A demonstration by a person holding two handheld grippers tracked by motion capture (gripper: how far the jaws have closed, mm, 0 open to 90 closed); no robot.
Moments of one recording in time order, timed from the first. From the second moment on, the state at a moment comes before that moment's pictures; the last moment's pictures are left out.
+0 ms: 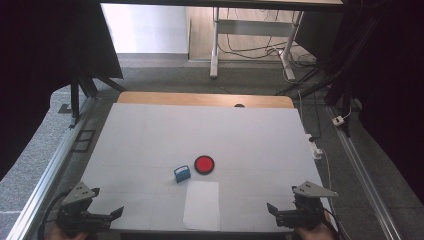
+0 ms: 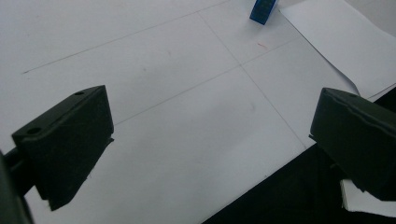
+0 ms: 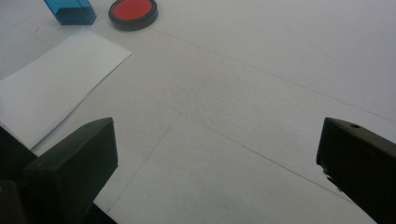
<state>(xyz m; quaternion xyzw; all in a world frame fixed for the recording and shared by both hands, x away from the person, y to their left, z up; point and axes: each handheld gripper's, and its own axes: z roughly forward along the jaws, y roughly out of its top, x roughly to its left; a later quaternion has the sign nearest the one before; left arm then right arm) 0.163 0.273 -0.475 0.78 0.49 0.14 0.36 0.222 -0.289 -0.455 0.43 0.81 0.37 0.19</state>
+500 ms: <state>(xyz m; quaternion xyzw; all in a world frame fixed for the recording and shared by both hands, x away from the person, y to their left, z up) 0.165 0.274 -0.476 0.78 0.49 0.13 0.36 0.224 -0.289 -0.455 0.42 0.81 0.37 0.18</state>
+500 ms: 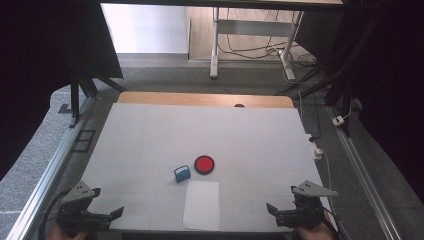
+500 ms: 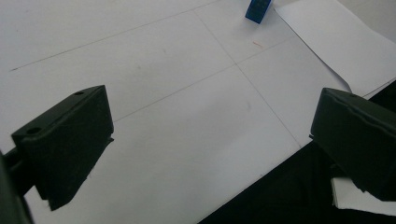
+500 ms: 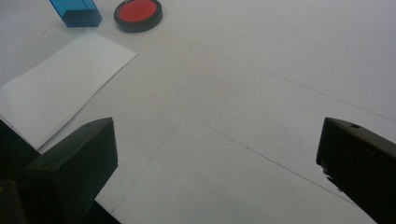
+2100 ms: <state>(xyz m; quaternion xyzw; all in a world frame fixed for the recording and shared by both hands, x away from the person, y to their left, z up) 0.195 0.236 -0.474 0.82 0.40 0.11 0.41 0.226 -0.288 -0.456 0.41 0.82 0.38 0.15</state>
